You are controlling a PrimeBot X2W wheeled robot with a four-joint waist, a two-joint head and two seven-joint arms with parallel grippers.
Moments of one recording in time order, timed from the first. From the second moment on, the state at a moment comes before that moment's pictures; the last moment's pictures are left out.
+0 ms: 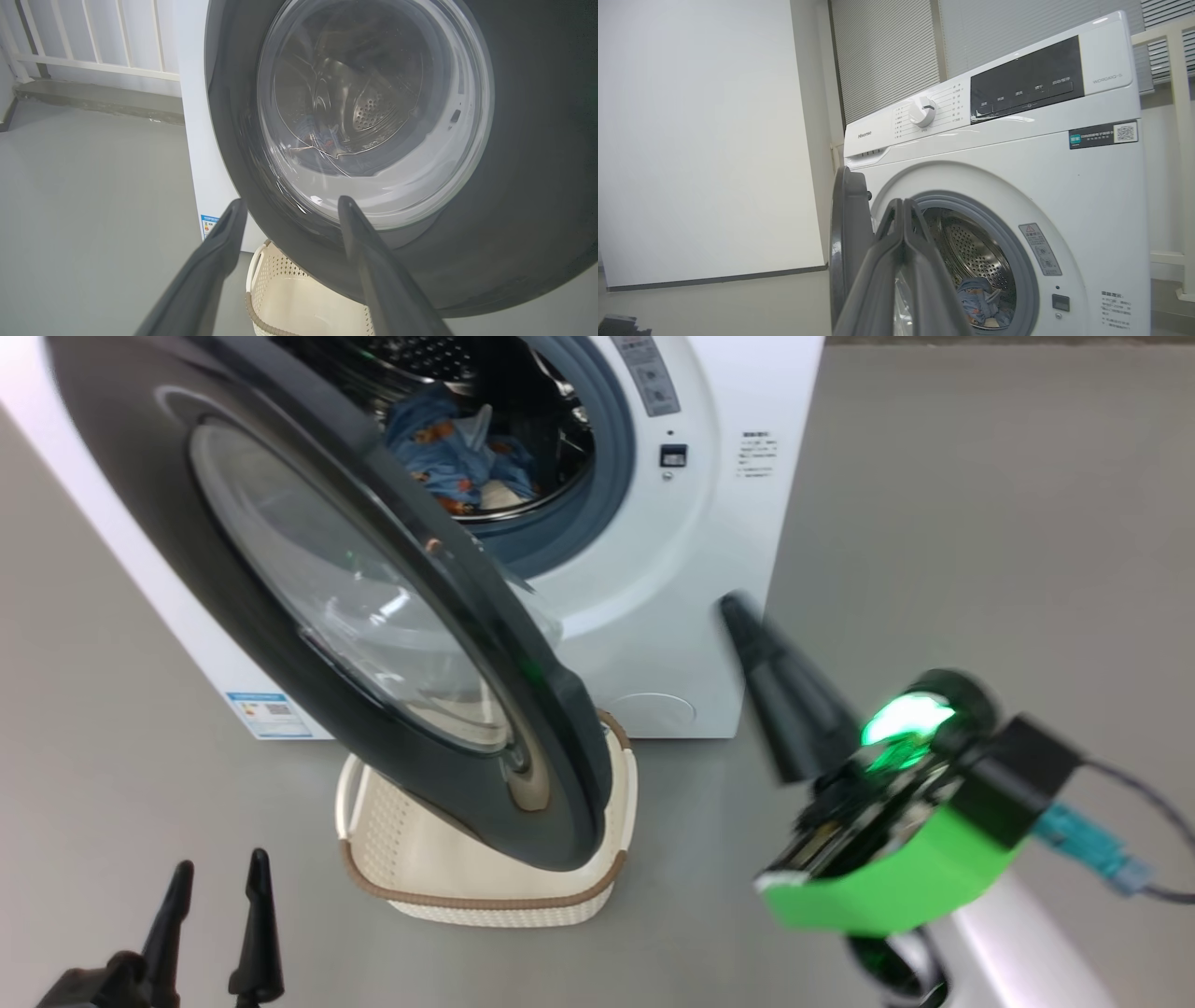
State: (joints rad) left arm 0.05 0.10 0.03 0.10 -0.35 -0.13 -0.26; right arm -0.35 -0.14 0.40 -0.13 0.46 0.13 -0.26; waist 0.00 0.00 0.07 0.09
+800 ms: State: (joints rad) left arm 0.08 0.06 0.02 0.10 -0.35 -0.13 -0.26; right arm -0.35 -0.16 0.71 0.11 0.57 0.13 -0.26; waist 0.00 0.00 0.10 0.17
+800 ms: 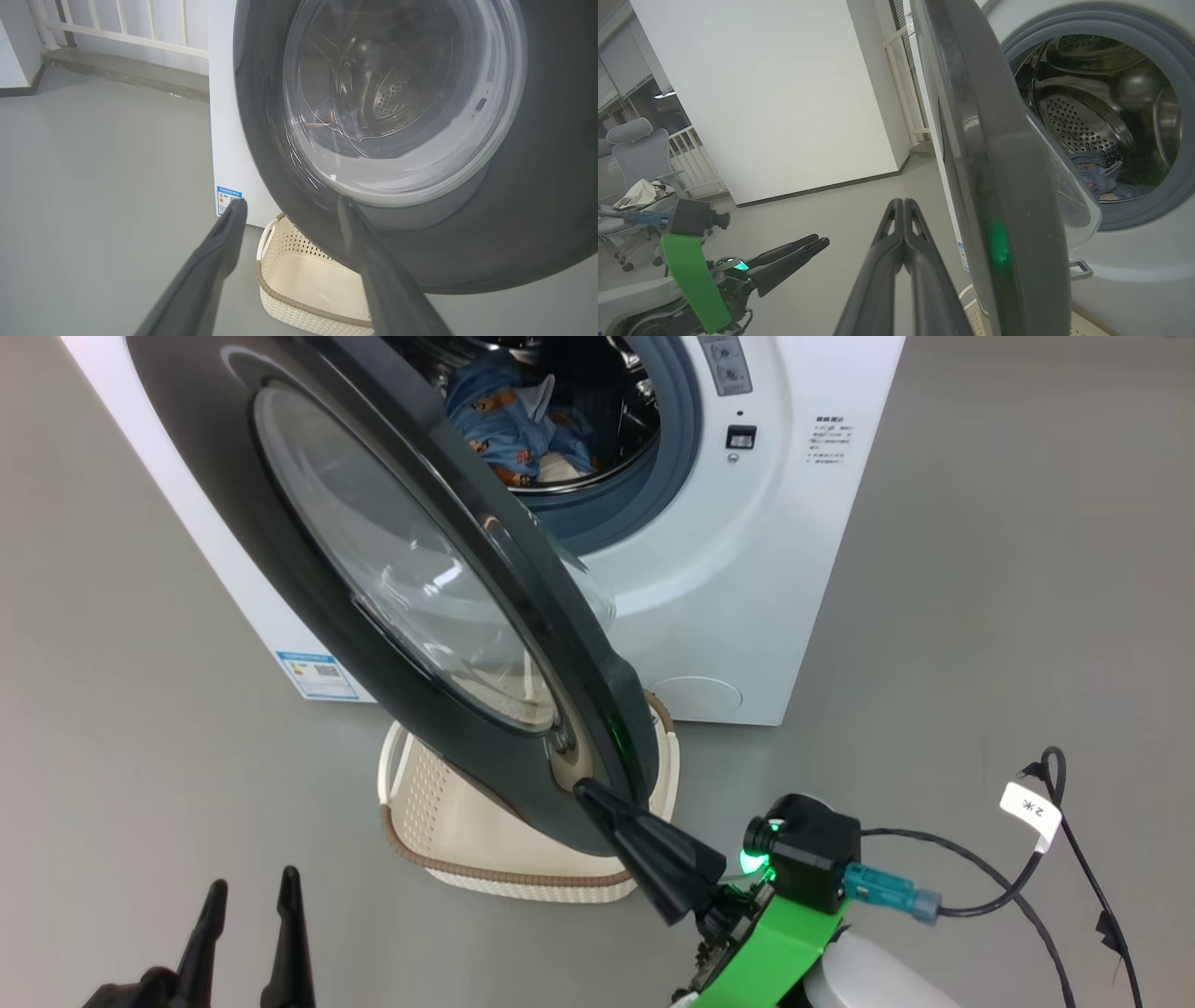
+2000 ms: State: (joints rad) left arm -0.08 0.04 -0.08 0.07 -0.38 -0.13 -0.26; right arm -0.60 -0.17 0.40 0.26 0.53 0.13 -0.26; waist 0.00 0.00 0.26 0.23
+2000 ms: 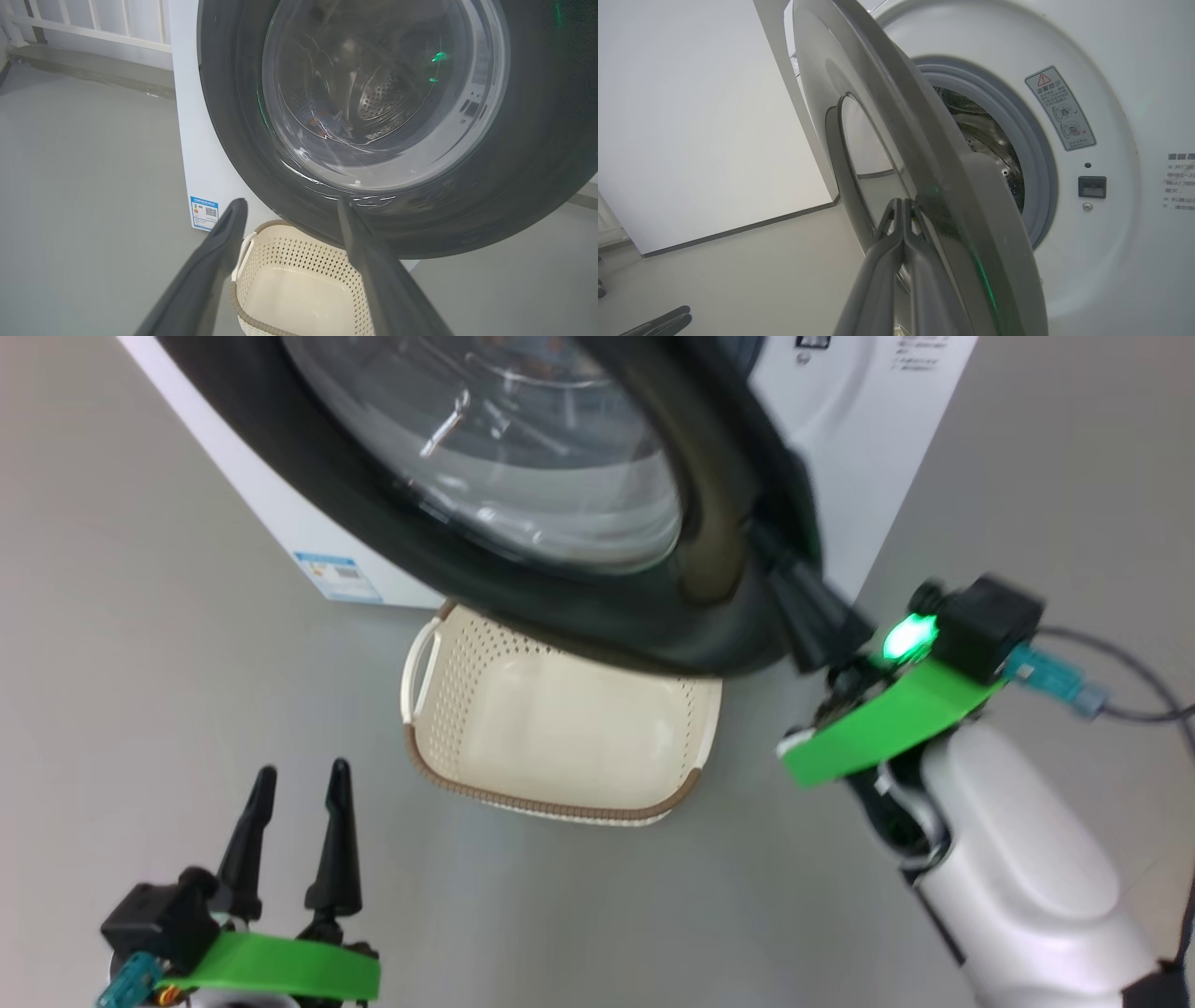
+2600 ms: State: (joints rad) left arm -0.19 0.04 -0.15 0.05 -0.44 -0.13 -0.26; right arm -0.84 -0.21 0.22 0.37 0.50 0.13 -0.26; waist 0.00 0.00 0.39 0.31
